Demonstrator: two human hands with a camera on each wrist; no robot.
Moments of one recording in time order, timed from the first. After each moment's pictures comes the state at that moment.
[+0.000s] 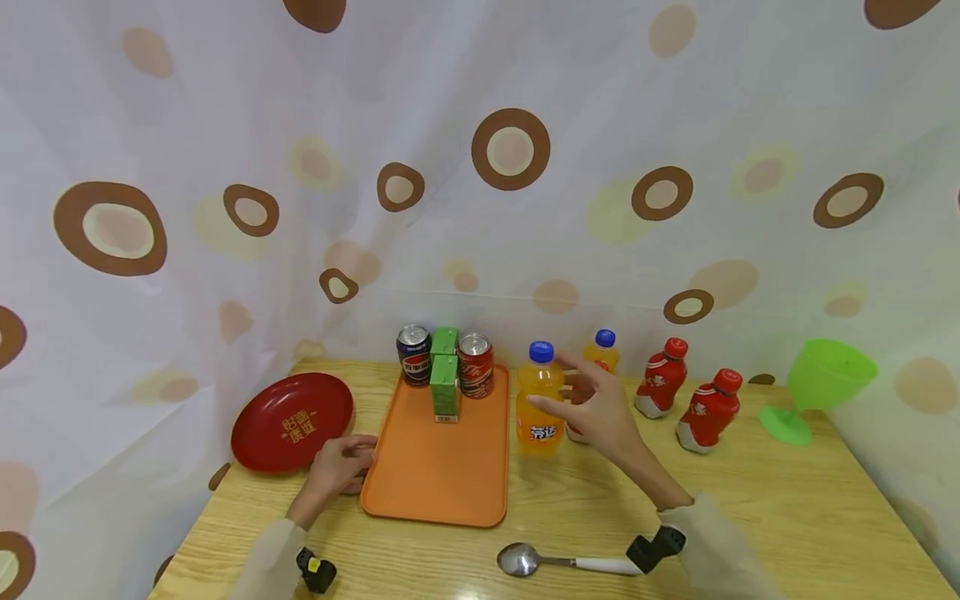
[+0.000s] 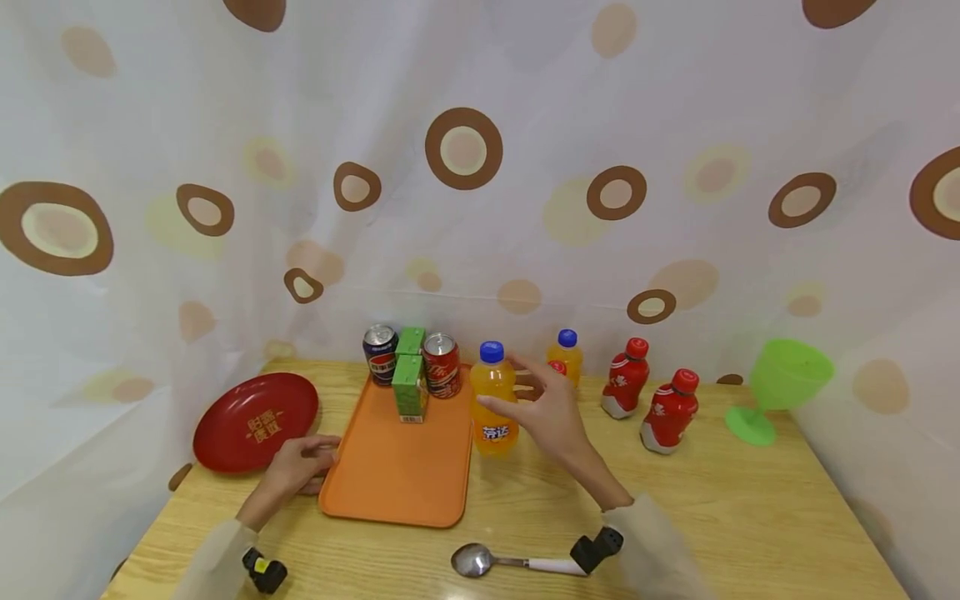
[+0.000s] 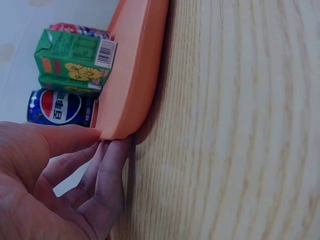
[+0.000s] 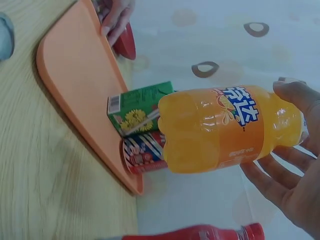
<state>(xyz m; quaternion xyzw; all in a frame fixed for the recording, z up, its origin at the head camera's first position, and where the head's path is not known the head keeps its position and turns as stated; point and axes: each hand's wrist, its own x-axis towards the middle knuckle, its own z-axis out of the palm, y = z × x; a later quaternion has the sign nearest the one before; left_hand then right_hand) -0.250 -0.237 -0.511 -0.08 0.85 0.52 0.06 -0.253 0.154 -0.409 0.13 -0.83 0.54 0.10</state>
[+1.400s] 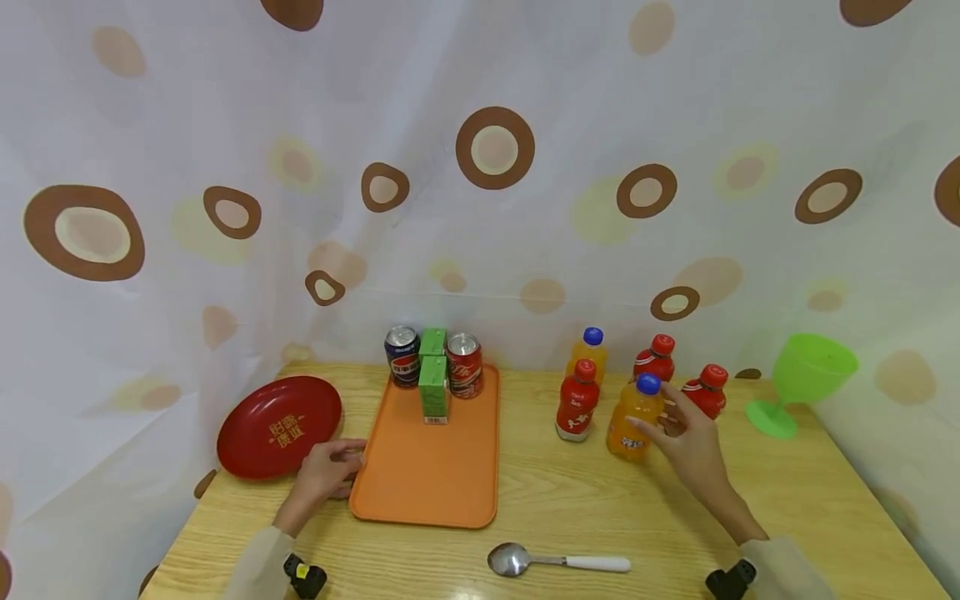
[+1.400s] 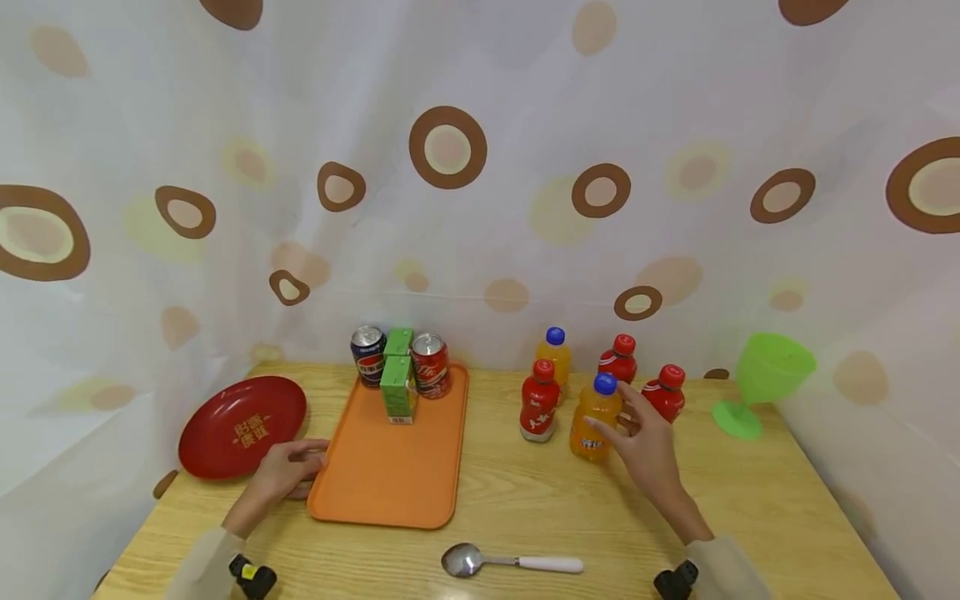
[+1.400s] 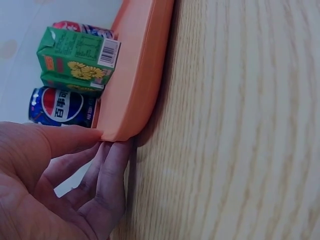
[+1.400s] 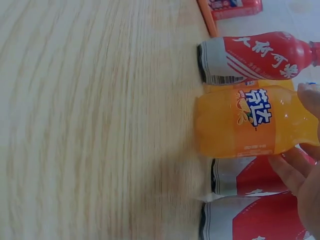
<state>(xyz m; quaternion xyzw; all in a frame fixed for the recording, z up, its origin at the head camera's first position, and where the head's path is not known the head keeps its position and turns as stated) -0.249 -0.238 -0.510 -0.07 0.84 0.53 0.06 -0.247 0.290 -0.494 0.07 -0.86 0.45 0.23</state>
